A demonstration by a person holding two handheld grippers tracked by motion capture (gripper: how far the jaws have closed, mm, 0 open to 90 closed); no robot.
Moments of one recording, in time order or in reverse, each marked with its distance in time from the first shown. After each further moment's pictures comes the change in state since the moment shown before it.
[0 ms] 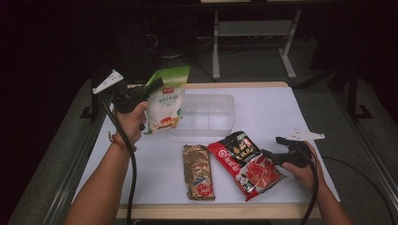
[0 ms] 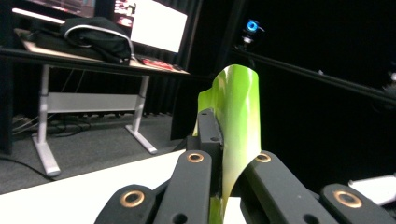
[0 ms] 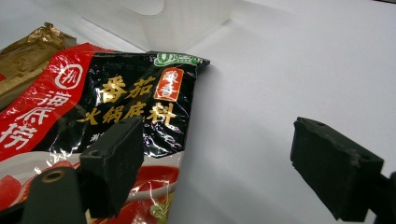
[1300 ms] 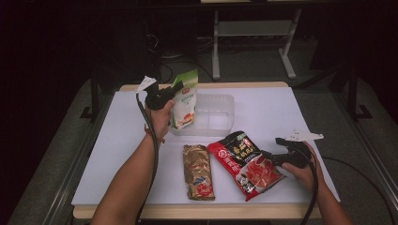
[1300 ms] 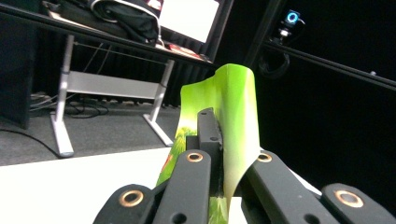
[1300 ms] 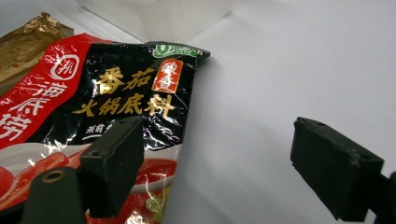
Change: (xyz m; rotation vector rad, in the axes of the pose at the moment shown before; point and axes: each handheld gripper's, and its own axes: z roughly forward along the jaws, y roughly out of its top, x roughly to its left) left arm 0.038 -0.069 0.078 0.038 0.083 -0.009; right arm -0.001 -0.002 0.003 0.019 0.006 -0.011
